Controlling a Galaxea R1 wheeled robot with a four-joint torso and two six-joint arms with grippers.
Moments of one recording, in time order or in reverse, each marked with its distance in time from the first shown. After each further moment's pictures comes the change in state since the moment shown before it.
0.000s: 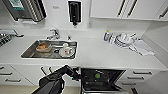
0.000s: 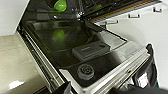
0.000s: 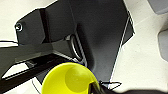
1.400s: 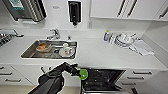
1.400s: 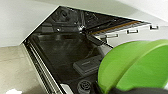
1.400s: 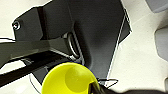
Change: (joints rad) left arm -0.056 0.002 -0.047 -0.084 0.032 -0.004; right arm -0.011 -0.009 0.000 0.000 0.001 0.000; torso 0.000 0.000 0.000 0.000
